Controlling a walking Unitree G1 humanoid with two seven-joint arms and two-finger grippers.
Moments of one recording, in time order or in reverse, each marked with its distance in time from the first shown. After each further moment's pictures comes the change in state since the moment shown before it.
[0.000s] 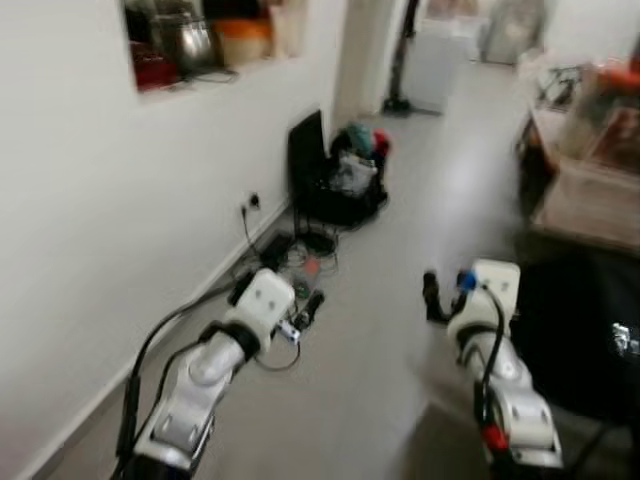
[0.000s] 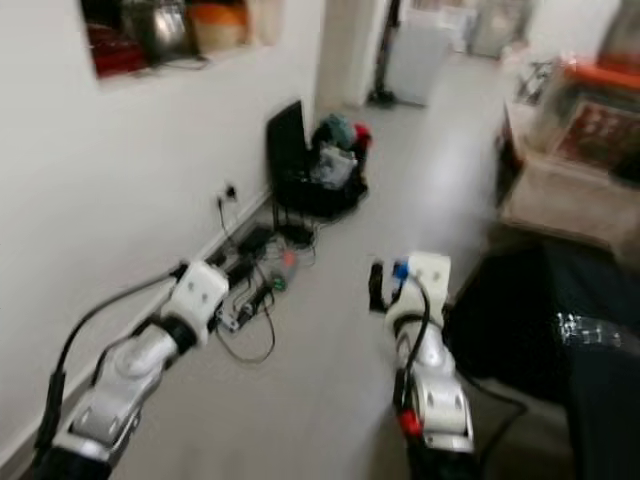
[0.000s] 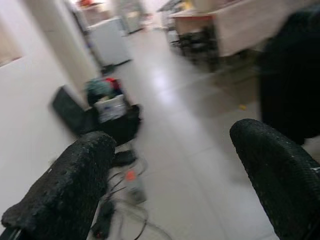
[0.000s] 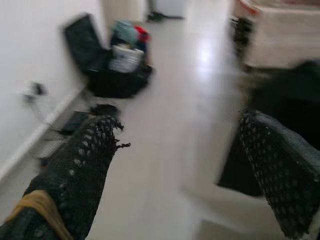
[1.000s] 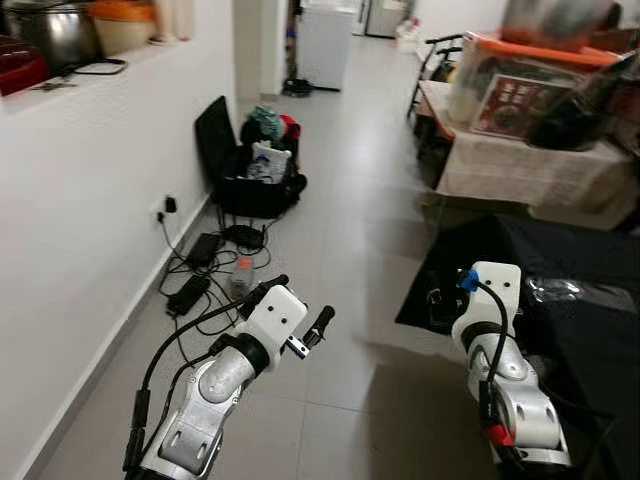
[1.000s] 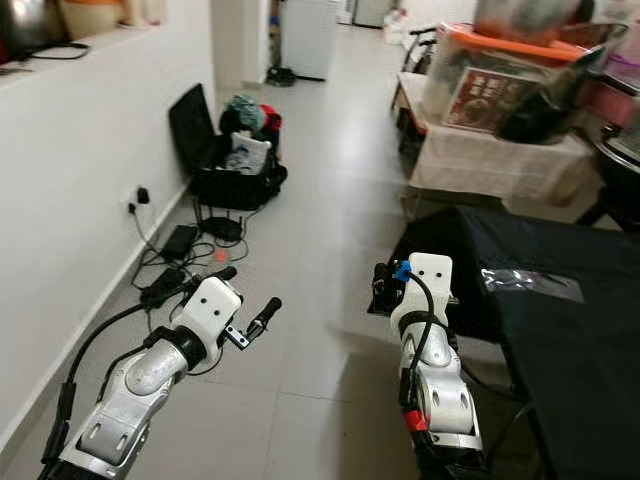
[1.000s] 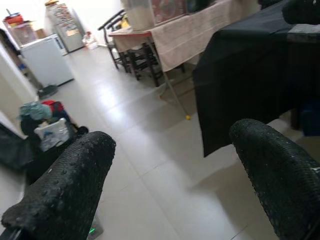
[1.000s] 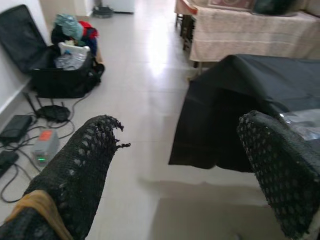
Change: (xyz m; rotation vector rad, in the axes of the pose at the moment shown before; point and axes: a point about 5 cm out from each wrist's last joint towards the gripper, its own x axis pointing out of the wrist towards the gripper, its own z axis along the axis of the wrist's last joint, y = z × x) left arm -0.002 -0.008 -0.002 0.032 0.013 -0.021; right arm 0.007 0.001 0.006 -0.012 -0.010 0.020
